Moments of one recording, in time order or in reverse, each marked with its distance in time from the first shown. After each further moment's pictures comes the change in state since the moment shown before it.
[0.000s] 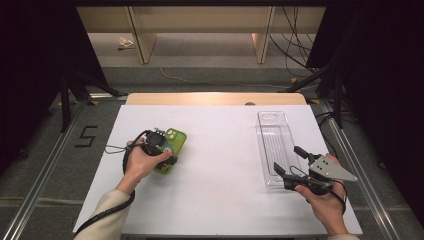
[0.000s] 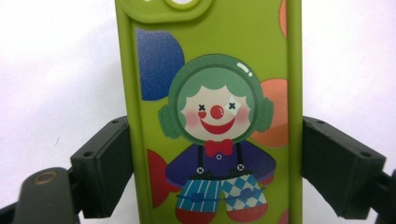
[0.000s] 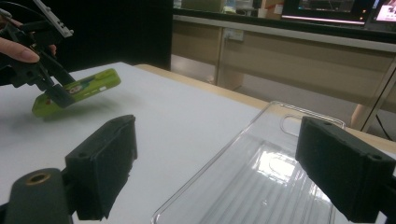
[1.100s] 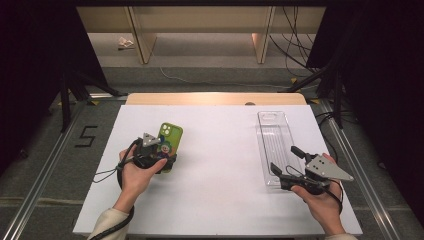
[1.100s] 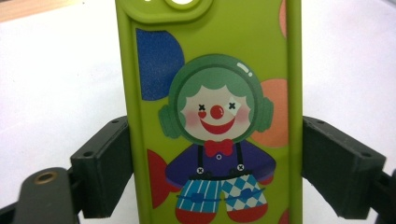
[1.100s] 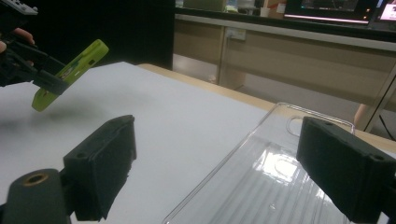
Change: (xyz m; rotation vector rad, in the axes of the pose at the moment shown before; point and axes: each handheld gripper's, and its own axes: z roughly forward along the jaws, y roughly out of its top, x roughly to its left) left arm -0.010 -0.032 -0.024 -0.342 0.029 -0.019; right arm 0.006 0.002 0.006 0.003 0.002 -0.001
